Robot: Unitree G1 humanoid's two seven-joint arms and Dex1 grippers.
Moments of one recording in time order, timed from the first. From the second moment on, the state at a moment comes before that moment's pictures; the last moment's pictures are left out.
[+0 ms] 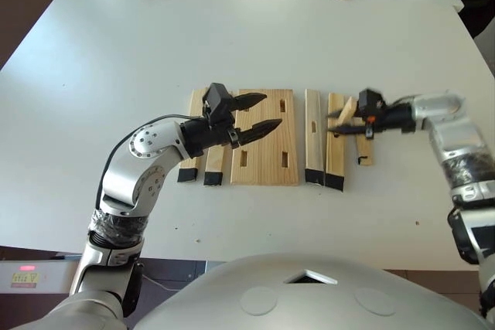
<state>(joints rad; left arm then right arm) -0.11 0.47 -0.10 -0.40 -0.56 0.49 -0.79 -0.38 -0.64 0.24 0.49 0.20 0.02 1.34</state>
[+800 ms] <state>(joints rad) -0.12 0.46 -0.09 -0.37 -0.56 0.46 -0.80 -0.39 -0.64 0.15 0.41 0.20 0.02 1.27</state>
